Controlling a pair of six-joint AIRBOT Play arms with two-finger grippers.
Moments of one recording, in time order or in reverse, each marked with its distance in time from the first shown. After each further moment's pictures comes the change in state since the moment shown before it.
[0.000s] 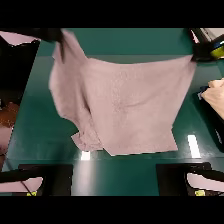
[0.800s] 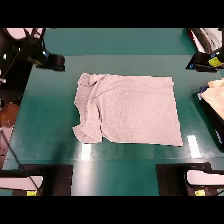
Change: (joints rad) left arm 0.082 0.017 -0.227 0.047 -0.193 -0.164; right arm -0.211 -0.068 -0.076 0.173 -0.087 -0.029
